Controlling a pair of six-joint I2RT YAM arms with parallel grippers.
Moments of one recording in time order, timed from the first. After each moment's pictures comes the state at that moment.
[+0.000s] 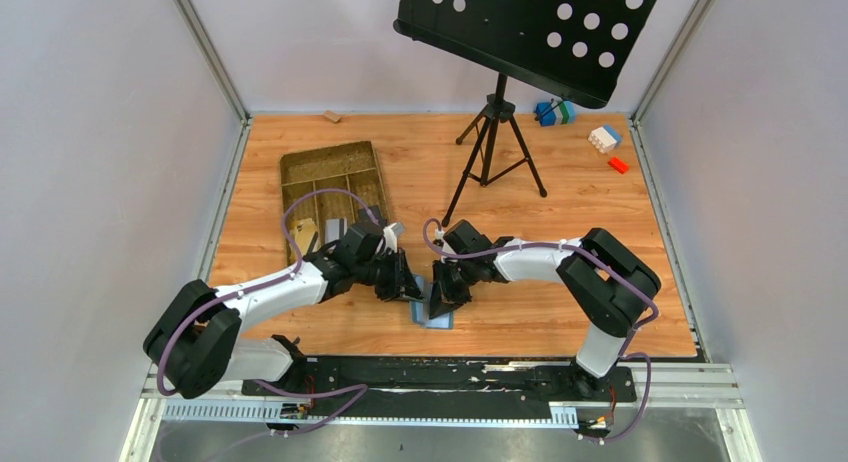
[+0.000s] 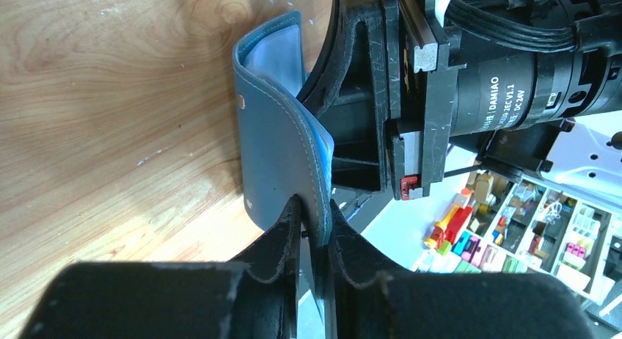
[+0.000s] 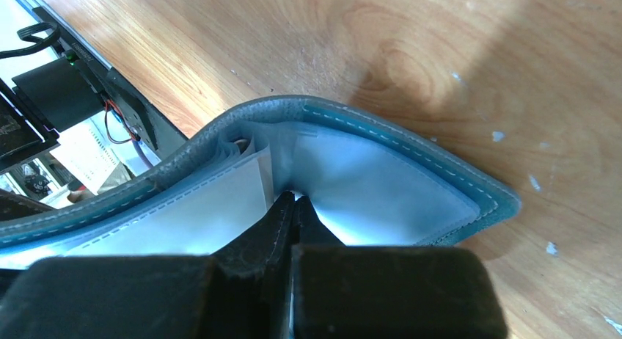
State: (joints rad) left arm -0.70 1.28 0.58 -0.11 0.51 -0.88; right arm 0.81 1.75 0.85 -0.17 -0.58 0.77
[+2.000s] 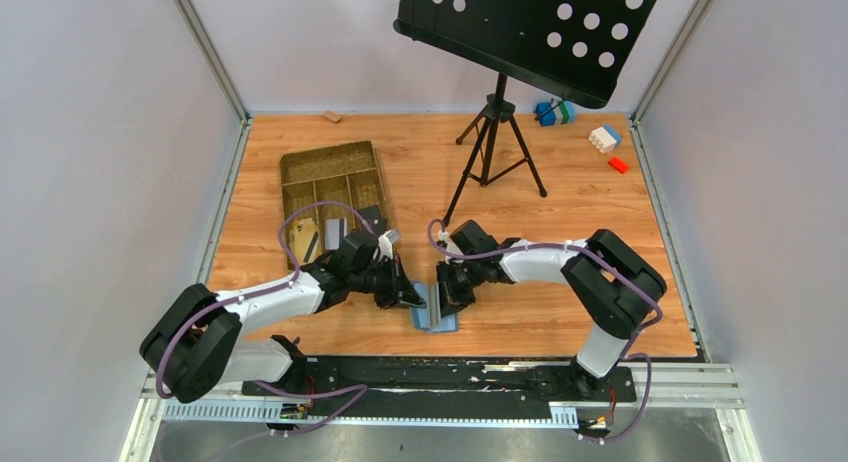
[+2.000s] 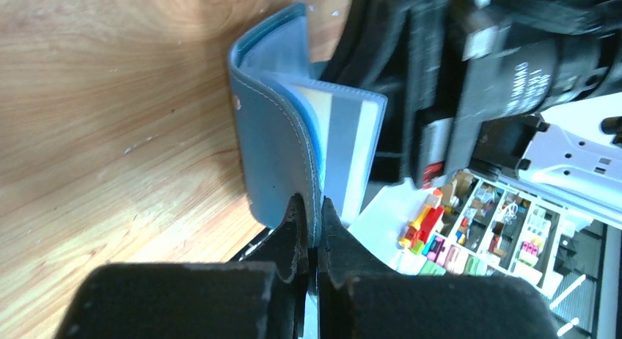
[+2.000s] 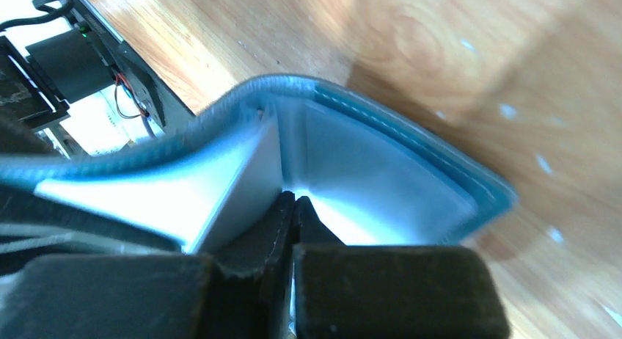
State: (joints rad) left arm -0.70 1.26 0.47 0.07 0.54 -0.99; right arm 0.79 1.75 0.82 -0.15 -0.65 0.73
